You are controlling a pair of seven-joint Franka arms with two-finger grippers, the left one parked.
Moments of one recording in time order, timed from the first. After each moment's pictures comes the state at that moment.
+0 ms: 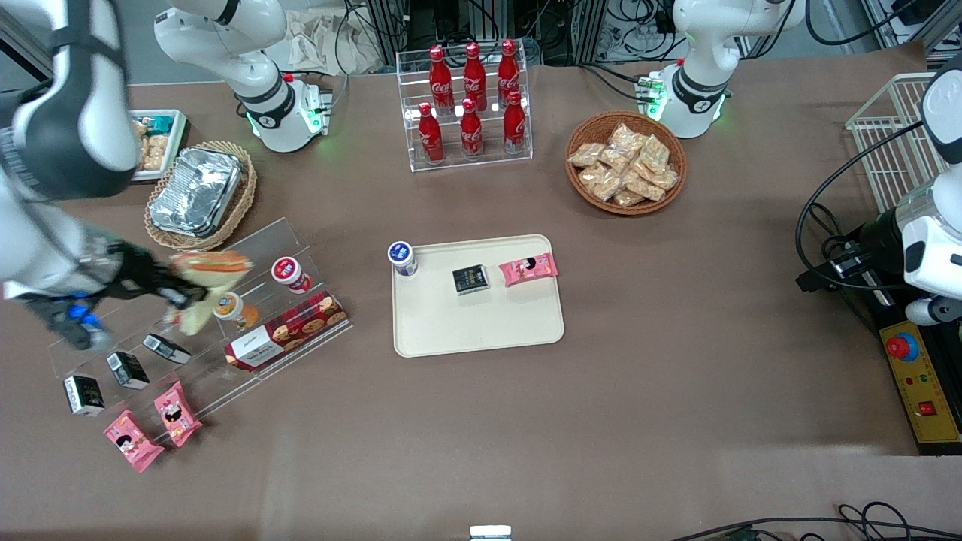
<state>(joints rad) 0.34 0.21 -0.22 -1.53 0.18 1.62 0.81</state>
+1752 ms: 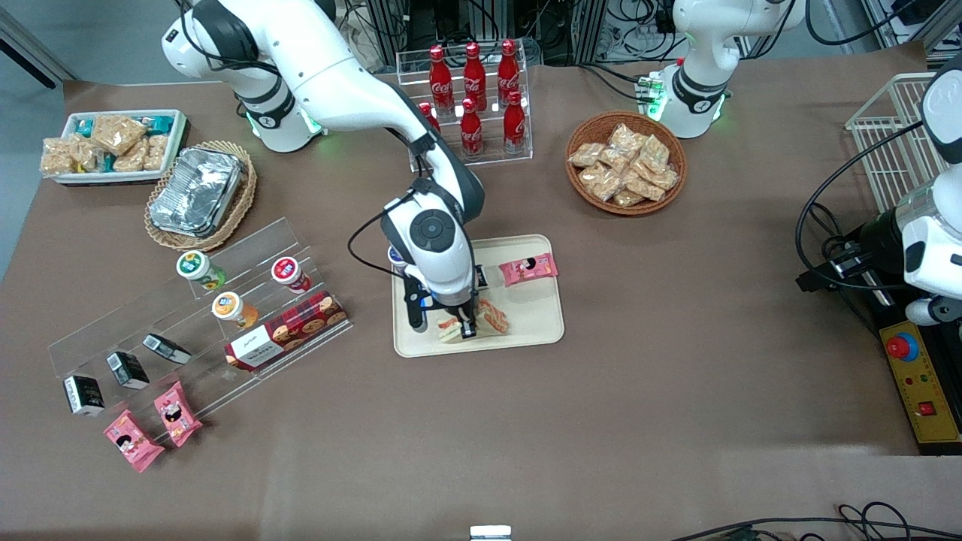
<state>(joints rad) 0.89 0.77 -0.23 -1.52 0.19 2.45 2.00</state>
